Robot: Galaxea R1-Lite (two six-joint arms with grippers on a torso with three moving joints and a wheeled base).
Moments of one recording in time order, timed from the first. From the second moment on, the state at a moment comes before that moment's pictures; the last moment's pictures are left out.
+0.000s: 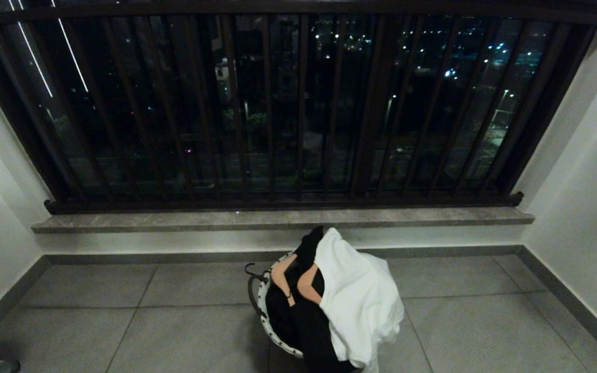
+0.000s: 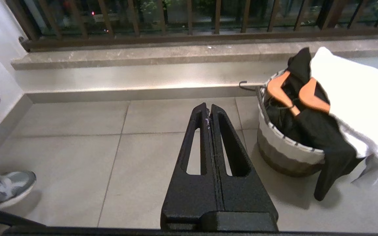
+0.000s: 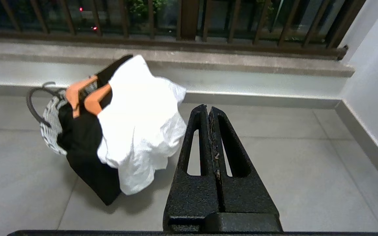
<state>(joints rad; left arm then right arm) 0.00 0.00 -0.01 0.02 0.00 0.01 -0.01 0.00 0.00 0.01 0.01 -0.05</state>
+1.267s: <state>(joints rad) 0.00 0.00 -0.01 0.02 0.00 0.01 -0.01 0.00 0.00 0.01 0.01 -0.05</state>
